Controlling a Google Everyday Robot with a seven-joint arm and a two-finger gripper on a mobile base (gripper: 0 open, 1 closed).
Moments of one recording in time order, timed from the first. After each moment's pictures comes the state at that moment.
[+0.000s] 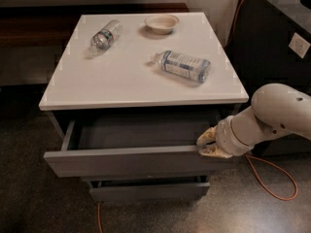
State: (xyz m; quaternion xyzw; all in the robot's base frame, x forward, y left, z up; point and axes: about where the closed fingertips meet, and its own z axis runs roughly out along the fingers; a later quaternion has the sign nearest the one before) arm 0.474 -0.166 0.697 -0.70 0.67 0.08 0.23
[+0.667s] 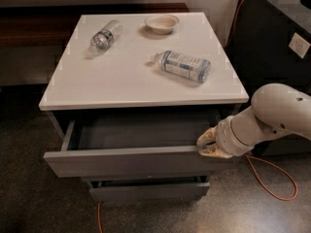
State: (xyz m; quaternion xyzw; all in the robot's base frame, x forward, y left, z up) arm 0.474 -0.166 0.698 -0.70 0.67 0.08 0.23
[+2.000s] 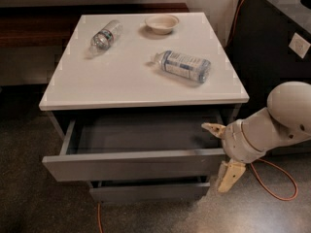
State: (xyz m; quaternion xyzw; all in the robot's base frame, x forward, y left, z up) arm 0.435 -0.164 0.724 -0.69 0.67 0.12 0.24
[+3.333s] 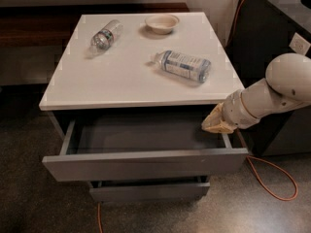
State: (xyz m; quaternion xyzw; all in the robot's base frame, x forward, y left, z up) arm 0.532 -0.180 0.744 -0.63 0.72 0.12 0.27
